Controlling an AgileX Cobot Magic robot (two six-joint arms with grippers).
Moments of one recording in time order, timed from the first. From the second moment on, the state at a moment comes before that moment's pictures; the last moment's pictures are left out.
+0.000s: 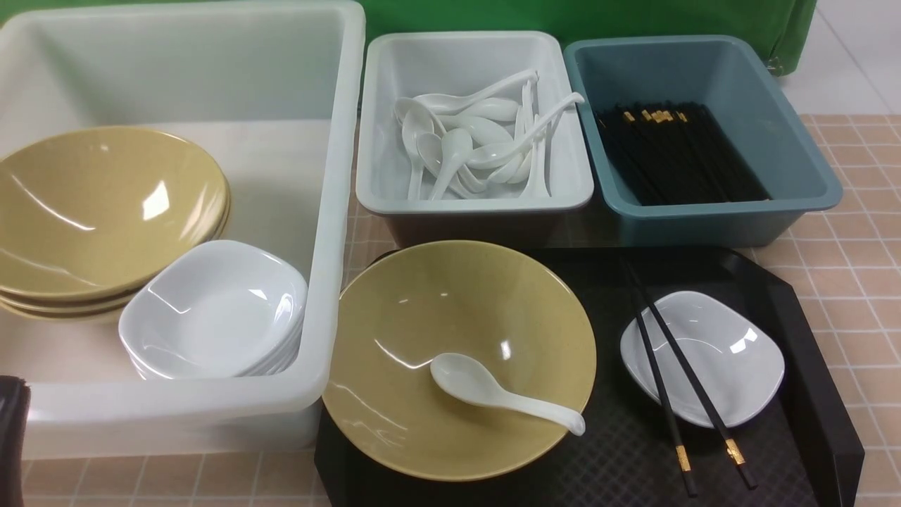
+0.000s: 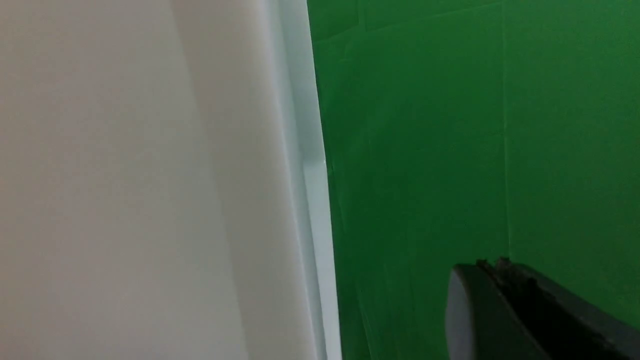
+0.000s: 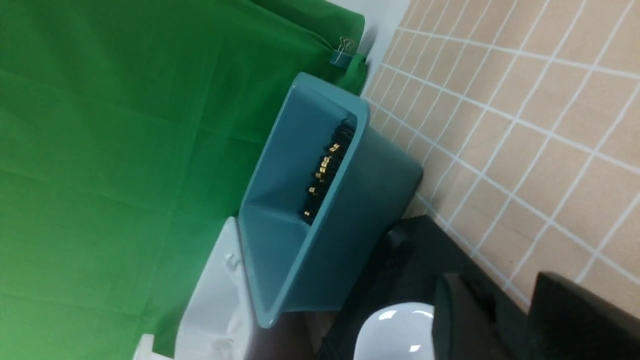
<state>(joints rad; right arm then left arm) -0.09 -0.01 0.03 -0.14 0.25 1.26 0.05 -0.01 0.03 -0.94 0.04 -0.50</state>
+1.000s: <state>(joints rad) 0.39 0.93 -0.81 -0.08 1.05 -0.04 -0.27 0.91 -0.85 -0.15 1.11 0.16</state>
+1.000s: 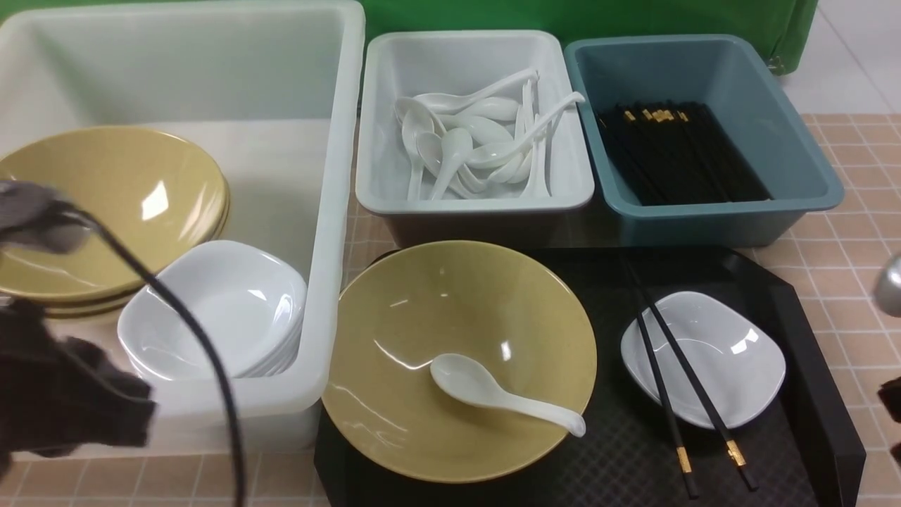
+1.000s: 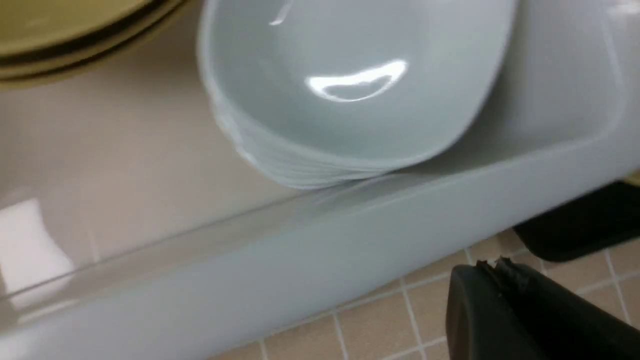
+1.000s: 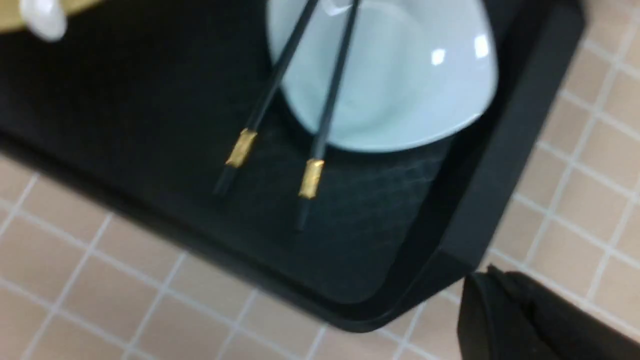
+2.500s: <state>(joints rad) 0.39 1.81 -1.19 0.03 0.89 -0.02 -0.67 1.24 -1.02 -0.10 1.10 0.16</state>
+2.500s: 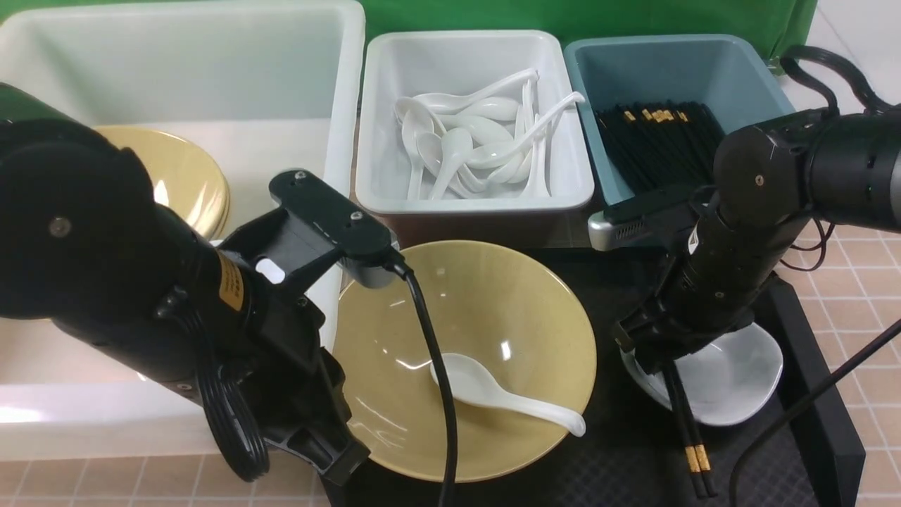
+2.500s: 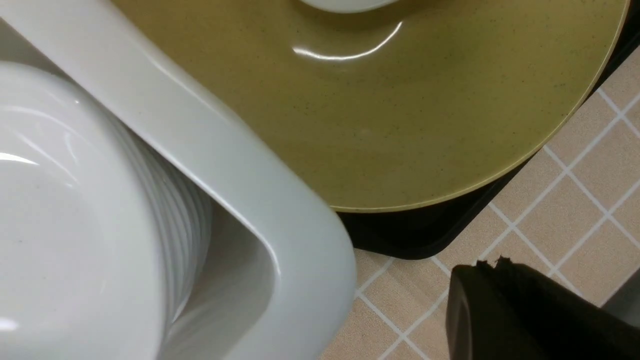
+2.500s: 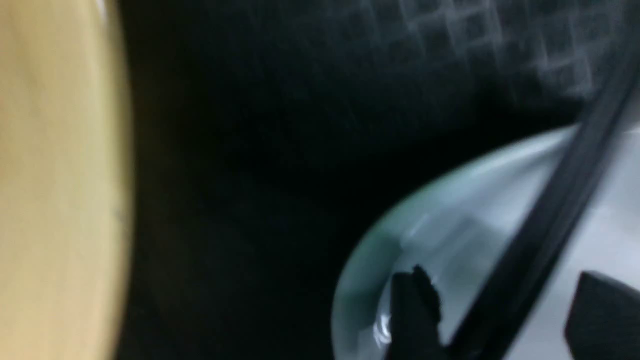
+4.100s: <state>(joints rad) 0.13 2.18 -2.03 0.04 0.90 -0.01 -0.67 1.47 -1.48 0.09 0.91 0.04</state>
